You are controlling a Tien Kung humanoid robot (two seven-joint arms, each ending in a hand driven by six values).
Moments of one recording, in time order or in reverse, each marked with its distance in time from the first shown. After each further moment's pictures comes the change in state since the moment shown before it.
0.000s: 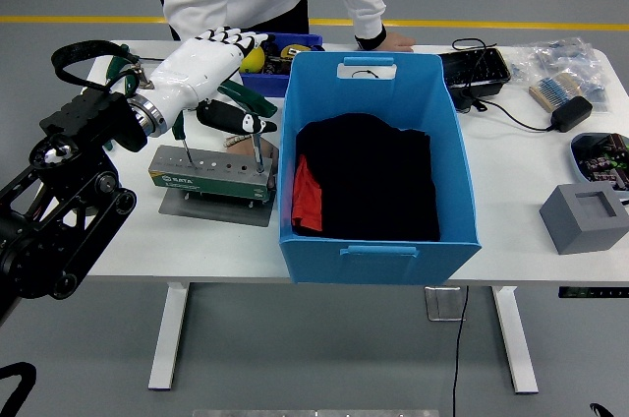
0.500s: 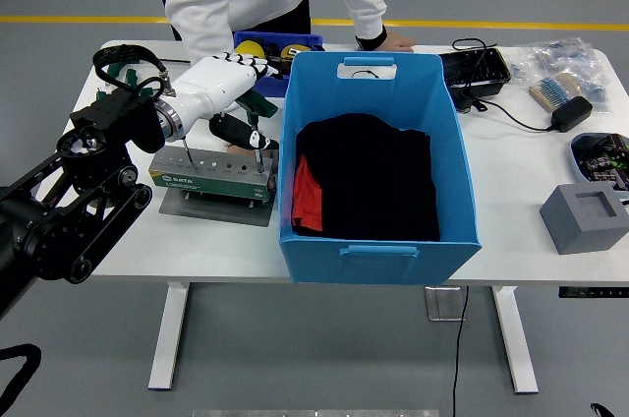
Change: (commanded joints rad) left arm -0.091 0.002 0.119 0.166 0.000 0.014 -0.025; right arm 0.001 -0.002 0.009 -0.001 -0.013 0.000 -0.003
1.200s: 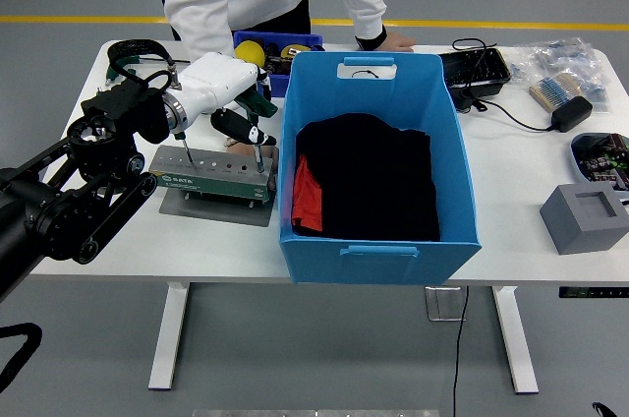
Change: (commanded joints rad) left arm -0.072 0.001 0.066 0.127 0.000 0.049 -0.026; right arm 0.001 -0.003 0.008 -0.003 -0.009 0.001 -0.002
